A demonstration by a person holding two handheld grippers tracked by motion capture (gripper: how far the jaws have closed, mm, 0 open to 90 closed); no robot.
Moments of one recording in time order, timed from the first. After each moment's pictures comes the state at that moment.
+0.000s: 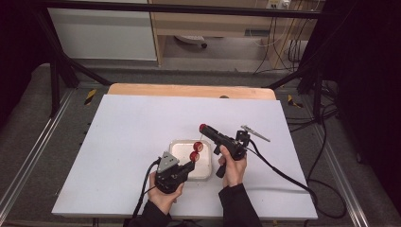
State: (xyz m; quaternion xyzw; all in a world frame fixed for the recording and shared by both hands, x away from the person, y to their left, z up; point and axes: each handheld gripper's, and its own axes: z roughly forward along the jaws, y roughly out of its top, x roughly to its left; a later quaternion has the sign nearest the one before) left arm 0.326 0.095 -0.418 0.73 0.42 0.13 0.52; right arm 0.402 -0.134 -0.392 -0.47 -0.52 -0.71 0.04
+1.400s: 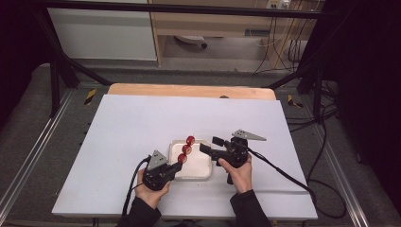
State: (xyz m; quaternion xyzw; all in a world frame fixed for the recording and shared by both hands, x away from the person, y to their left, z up) left arm 0.338 0.132 -0.430 0.77 0.40 0.14 0.47; right arm 0.395 -0.140 -0.404 -0.43 -0.67 -0.61 -0.03
